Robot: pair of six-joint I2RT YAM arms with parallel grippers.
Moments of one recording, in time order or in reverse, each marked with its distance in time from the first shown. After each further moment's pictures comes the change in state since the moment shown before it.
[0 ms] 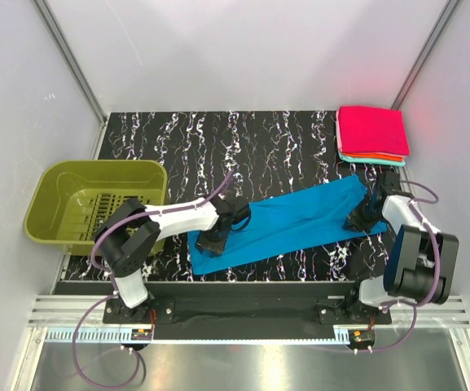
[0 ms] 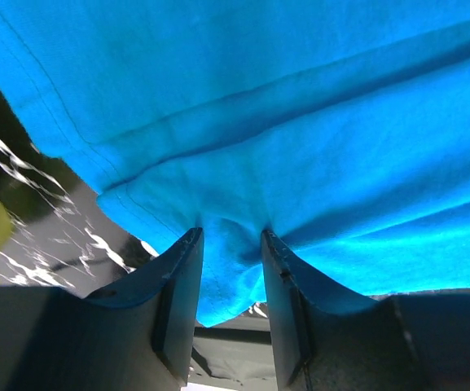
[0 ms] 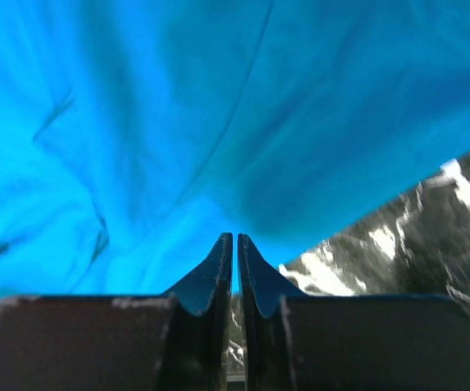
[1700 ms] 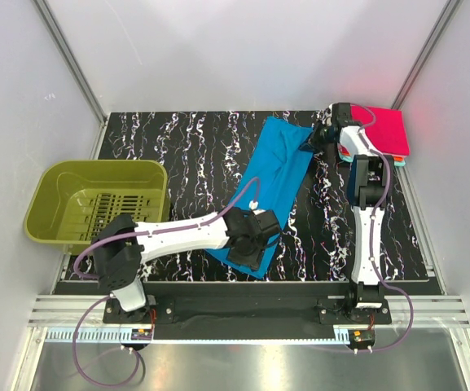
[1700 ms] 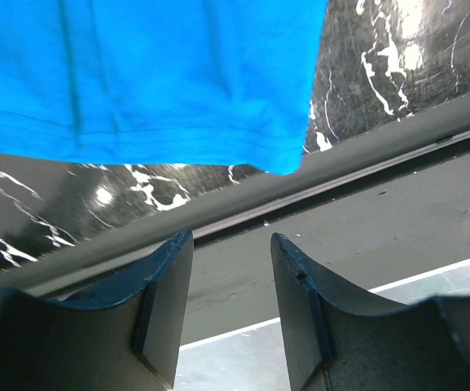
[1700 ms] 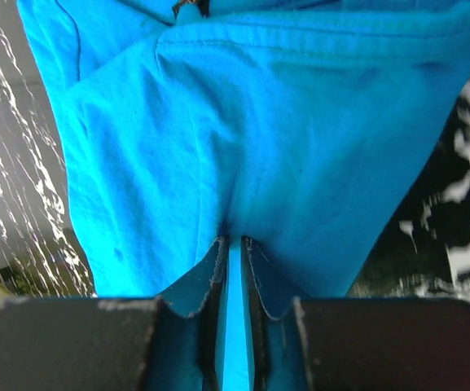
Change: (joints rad) left arm -0.307 -0.097 0.158 0.005 0.151 -0.233; right arm 0.249 1.134 1.348 0.096 -0.288 -0.054
